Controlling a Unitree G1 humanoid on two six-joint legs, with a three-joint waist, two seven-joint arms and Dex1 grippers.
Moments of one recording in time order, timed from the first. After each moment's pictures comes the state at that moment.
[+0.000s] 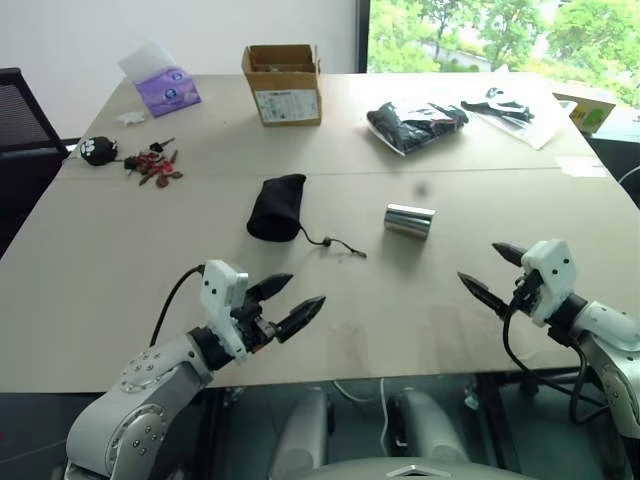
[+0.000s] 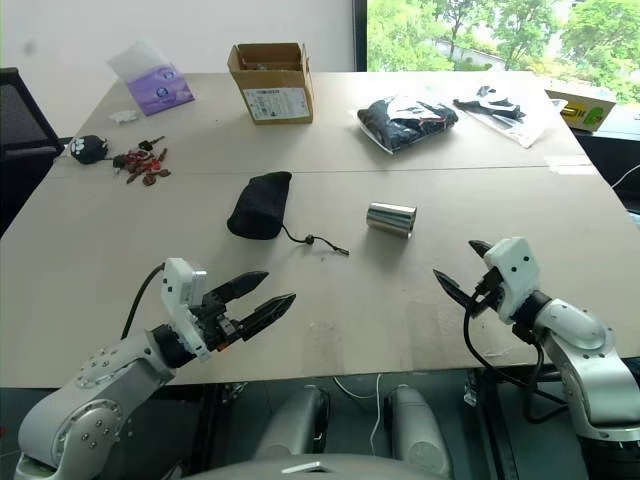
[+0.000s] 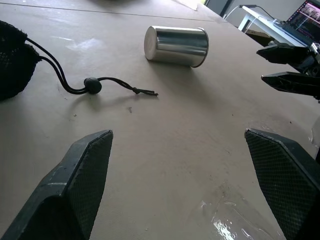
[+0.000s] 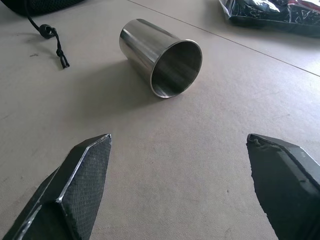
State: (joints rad) left arm 0.22 0.54 0.21 -0.66 -0.78 0.67 -0.56; right arm 0.07 -0.58 -0.17 -0.41 0.34 0.38 0.65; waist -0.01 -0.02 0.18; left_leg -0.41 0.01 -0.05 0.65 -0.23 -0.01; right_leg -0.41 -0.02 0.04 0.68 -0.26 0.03
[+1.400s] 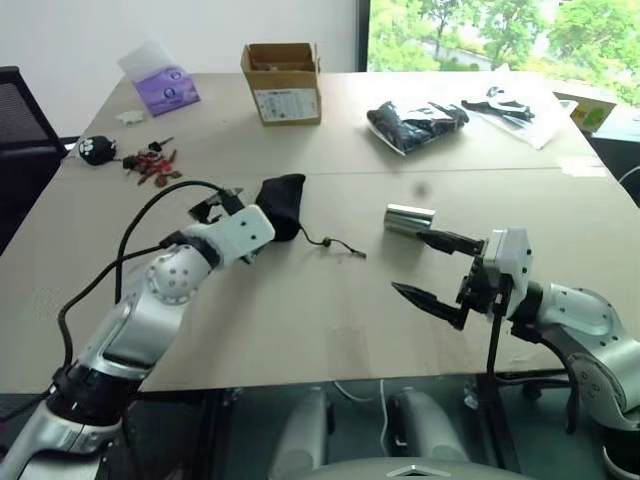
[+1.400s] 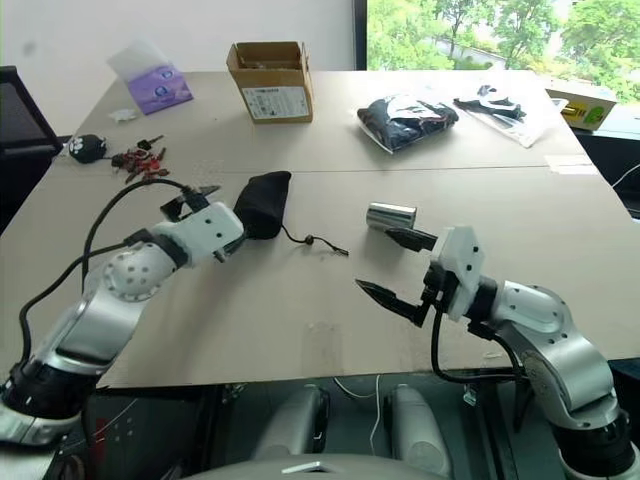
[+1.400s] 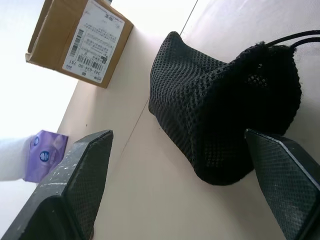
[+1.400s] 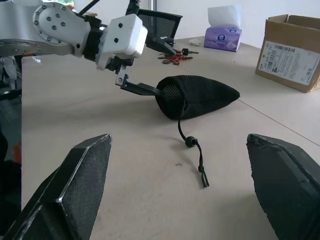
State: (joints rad) left arm -0.31 0.86 -0.18 -0.24 0.21 0.34 -0.40; right arm -0.06 -0.56 0.02 -0.64 0.53 0.43 0.74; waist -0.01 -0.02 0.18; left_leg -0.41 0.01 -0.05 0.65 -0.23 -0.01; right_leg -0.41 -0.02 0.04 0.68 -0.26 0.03
